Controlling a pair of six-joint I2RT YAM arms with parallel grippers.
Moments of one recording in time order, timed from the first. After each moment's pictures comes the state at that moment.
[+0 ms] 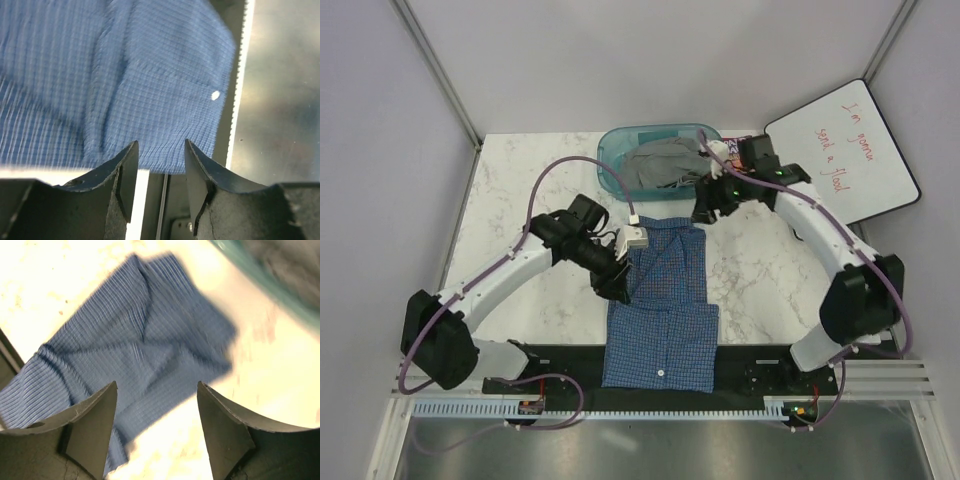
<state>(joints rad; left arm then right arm) -0.64 1.32 1.06 -0.86 0.79 0.44 0.37 1.66 1.48 -0.70 -0.52 -0.21</state>
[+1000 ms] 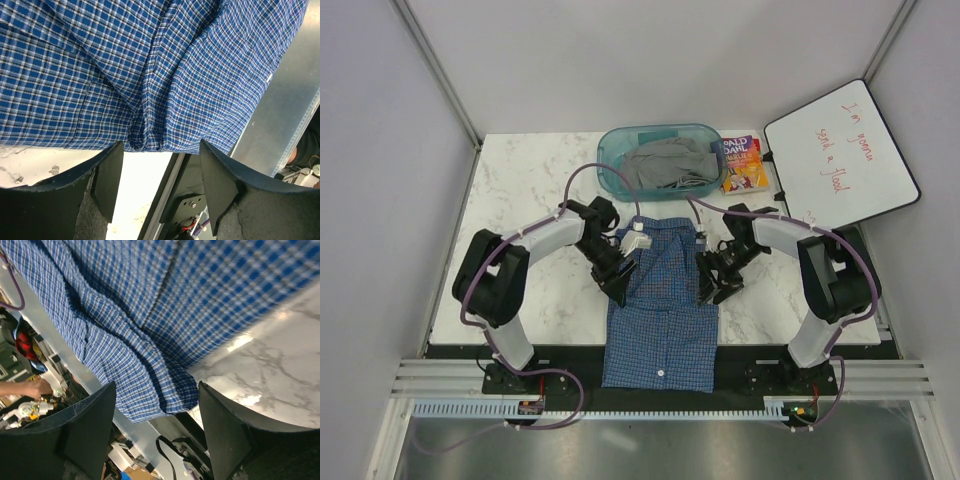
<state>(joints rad) -0.51 1.75 1.15 -0.99 0.72 0.51 0.31 1.75 1.00 -0.90 -0.74 -0.11</state>
